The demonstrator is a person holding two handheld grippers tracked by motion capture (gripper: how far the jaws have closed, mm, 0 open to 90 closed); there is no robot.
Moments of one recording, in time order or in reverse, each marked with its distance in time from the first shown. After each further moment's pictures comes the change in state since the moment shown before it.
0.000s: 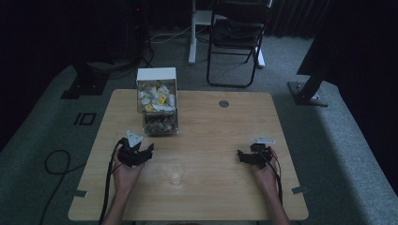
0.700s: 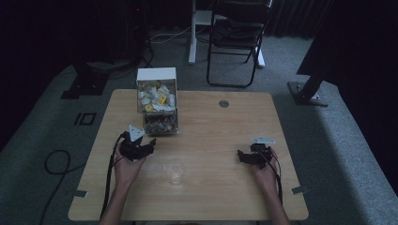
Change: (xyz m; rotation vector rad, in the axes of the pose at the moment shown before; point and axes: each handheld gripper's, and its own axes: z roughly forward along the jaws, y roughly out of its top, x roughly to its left) left arm 0.006 0.015 0.009 -0.021 -0.040 0.032; right arm 0.000 0.000 0.000 0.000 0.000 0.001
